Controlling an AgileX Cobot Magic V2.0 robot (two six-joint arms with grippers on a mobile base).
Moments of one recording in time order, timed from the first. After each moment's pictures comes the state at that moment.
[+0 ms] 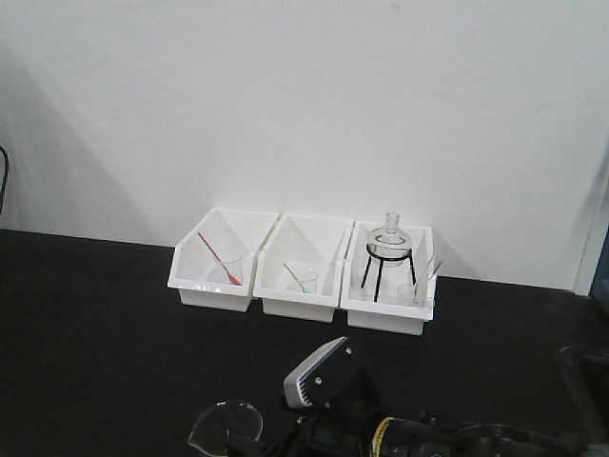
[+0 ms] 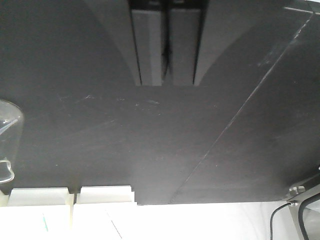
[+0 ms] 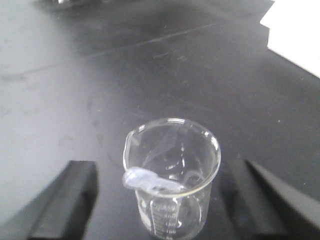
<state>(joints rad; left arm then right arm) -0.07 -0.01 0.03 -0.02 0.01 0.05 0.58 1.72 -0.88 -0.80 -0.50 0.66</state>
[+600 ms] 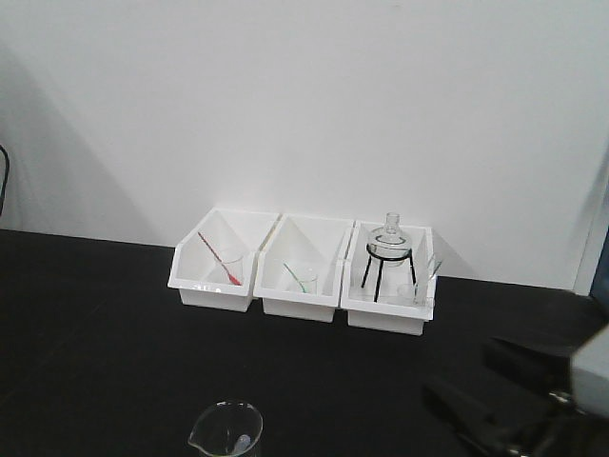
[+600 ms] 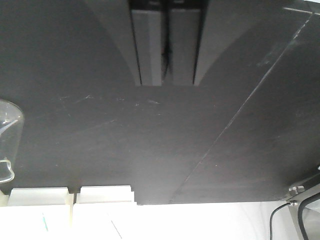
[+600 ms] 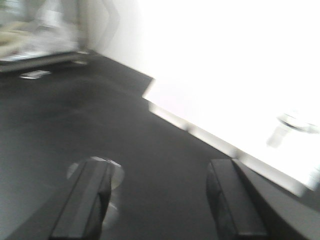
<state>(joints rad) -0.07 -0.01 0.03 -0.02 0.01 0.05 0.58 0.82 -0.60 -0.76 0.07 0.71</state>
